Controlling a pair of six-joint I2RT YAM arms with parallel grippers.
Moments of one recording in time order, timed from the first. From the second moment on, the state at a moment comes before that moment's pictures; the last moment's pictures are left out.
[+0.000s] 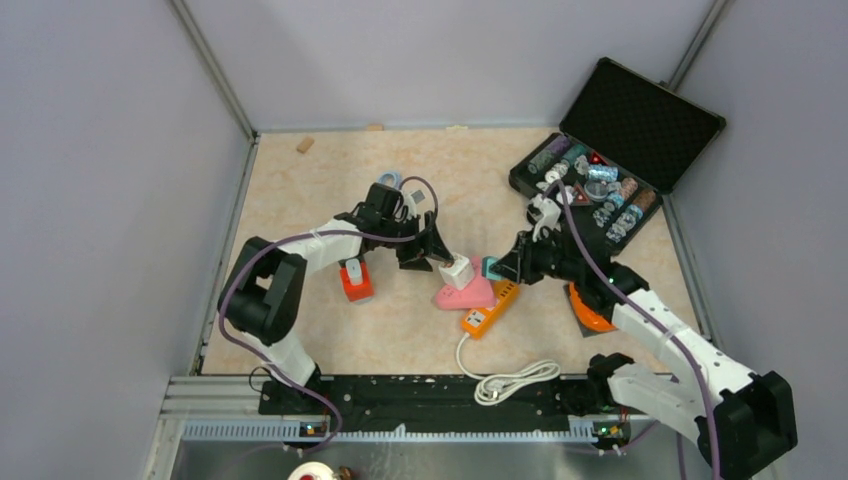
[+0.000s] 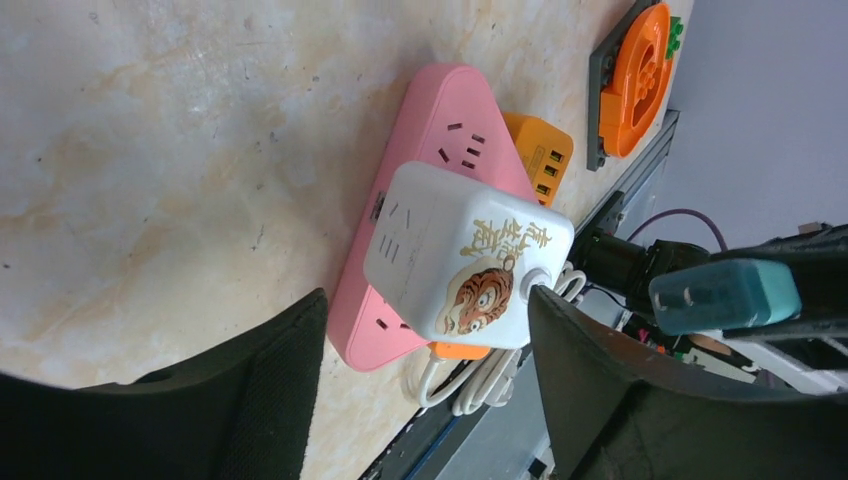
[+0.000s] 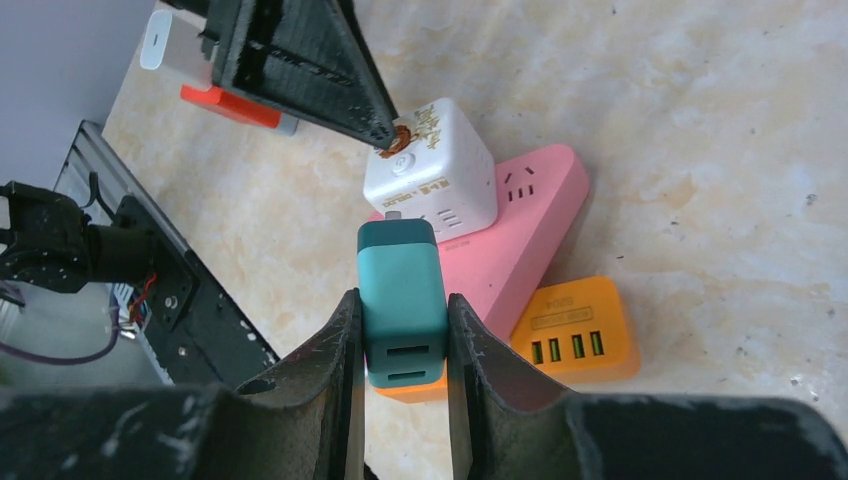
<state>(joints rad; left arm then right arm) -0.47 1.69 1.01 -0.20 0.67 -0.67 0.46 0.94 0.63 -0.20 -0.41 0.36</state>
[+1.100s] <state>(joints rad) -0.47 1.76 1.00 -0.09 0.77 -0.69 0.65 1.10 0.63 -0.16 -0.20 0.34</state>
